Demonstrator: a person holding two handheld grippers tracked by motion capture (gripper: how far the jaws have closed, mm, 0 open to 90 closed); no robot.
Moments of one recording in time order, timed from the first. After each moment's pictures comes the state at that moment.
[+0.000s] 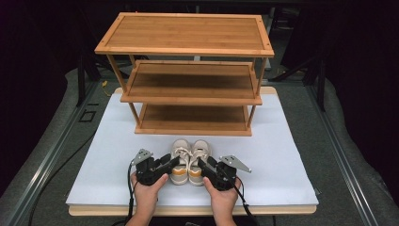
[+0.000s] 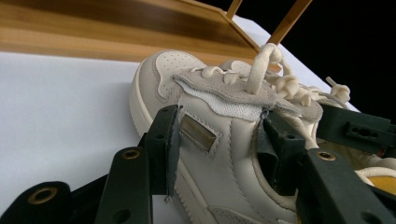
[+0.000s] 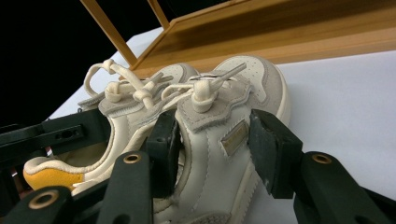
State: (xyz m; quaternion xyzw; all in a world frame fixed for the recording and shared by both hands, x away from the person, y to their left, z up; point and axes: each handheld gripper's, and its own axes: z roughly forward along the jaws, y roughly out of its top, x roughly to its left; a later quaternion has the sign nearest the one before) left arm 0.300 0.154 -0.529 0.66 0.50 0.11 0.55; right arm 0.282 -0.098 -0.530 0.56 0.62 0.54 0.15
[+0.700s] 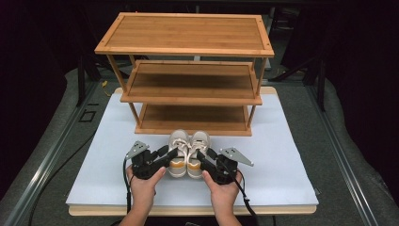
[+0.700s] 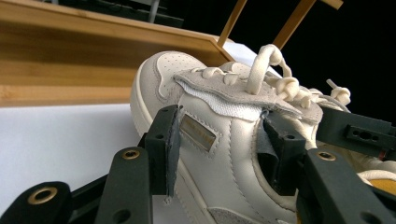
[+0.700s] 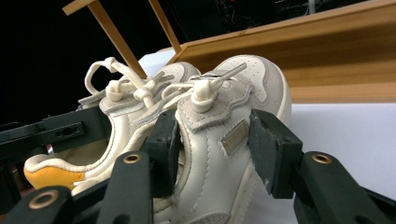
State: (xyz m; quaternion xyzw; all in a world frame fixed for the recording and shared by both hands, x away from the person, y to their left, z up) left arm 0.301 0.156 -0.491 0.65 0.49 0.13 0.56; right arm 0.284 -0.096 -0.492 0.54 0.62 0.55 0.17
